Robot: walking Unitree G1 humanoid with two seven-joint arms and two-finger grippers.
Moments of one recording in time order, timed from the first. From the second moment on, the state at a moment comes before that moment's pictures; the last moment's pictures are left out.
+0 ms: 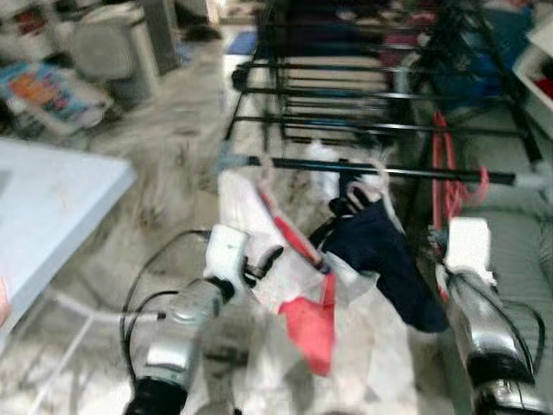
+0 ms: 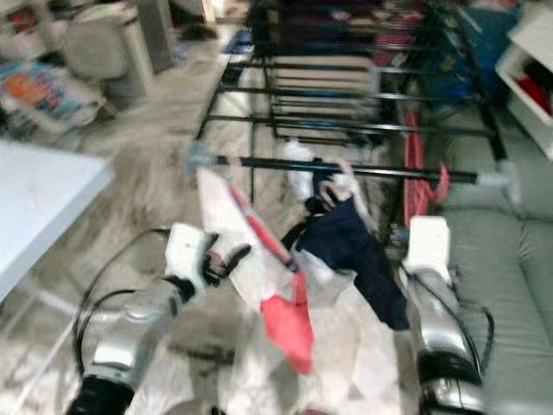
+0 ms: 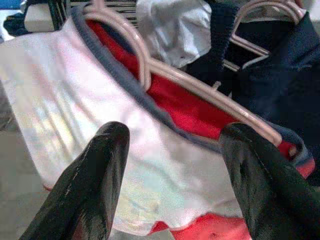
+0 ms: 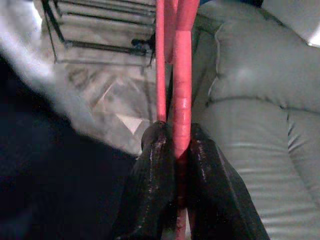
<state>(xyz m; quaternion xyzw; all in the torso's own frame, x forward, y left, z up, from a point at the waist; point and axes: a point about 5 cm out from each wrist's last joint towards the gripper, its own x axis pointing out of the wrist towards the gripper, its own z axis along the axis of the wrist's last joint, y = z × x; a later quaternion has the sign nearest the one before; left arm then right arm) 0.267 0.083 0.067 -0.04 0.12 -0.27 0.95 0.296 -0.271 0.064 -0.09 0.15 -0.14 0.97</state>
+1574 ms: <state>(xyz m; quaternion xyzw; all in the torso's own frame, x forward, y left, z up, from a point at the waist) 0.250 0.086 0.059 -0.03 0.16 -0.28 0.95 0.303 -0.305 0.050 0.03 0.29 -0.18 0.94</state>
